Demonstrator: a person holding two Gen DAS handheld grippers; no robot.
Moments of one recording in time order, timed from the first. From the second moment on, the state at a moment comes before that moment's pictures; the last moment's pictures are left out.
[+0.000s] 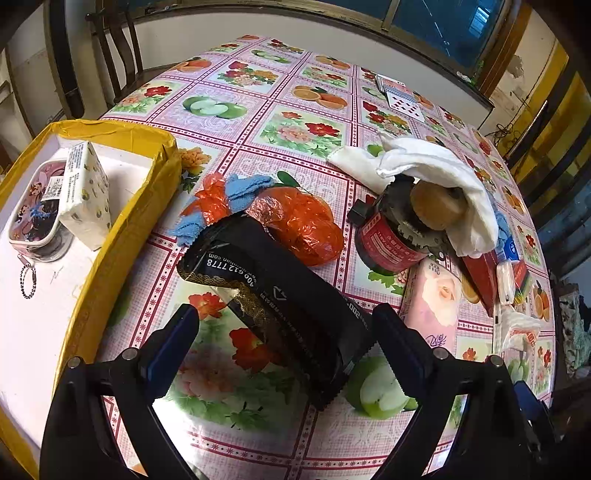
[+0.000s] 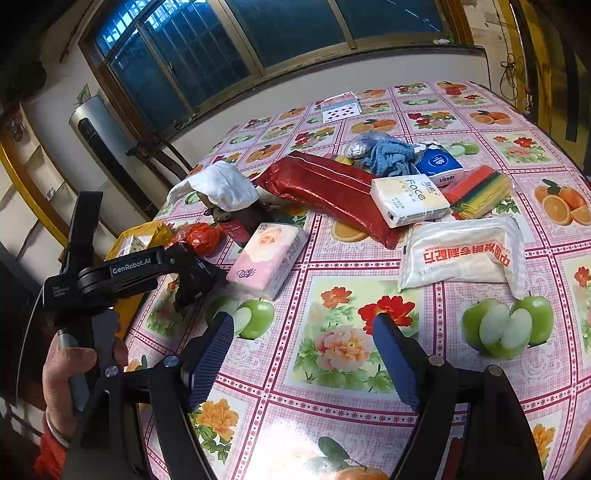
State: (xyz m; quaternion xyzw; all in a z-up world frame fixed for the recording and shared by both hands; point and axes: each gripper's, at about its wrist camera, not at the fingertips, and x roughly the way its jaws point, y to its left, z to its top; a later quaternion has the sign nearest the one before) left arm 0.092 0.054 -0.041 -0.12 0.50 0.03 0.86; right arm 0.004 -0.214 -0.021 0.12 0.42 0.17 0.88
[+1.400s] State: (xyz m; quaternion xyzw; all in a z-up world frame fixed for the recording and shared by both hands) left arm 0.085 0.070 -0.063 -0.08 0.52 0.05 0.85; right arm 0.114 -0.135 -0.053 0.16 0.49 0.05 0.85
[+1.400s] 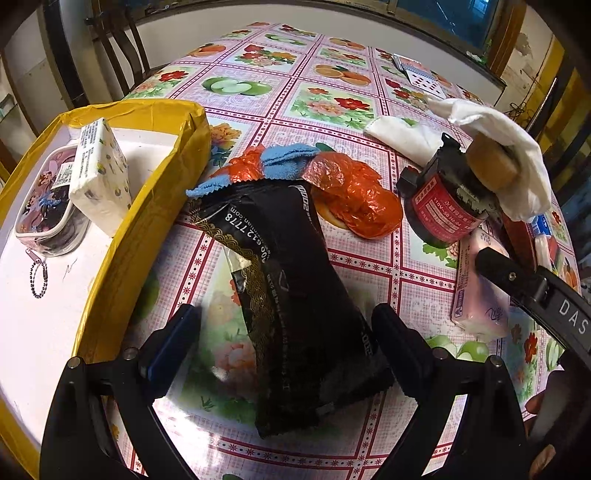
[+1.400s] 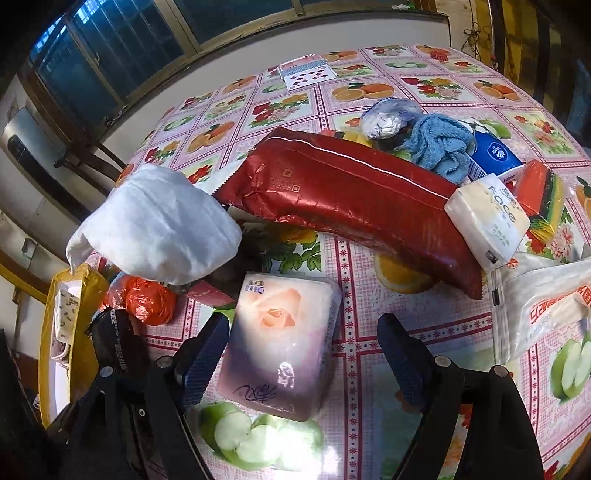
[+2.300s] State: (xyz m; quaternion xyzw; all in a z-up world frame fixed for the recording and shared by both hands) left arm 0.061 0.077 -0.056 -0.08 0.49 0.02 0.87; right arm 0.051 -0.152 -0.044 0.07 0.47 0.11 0.87
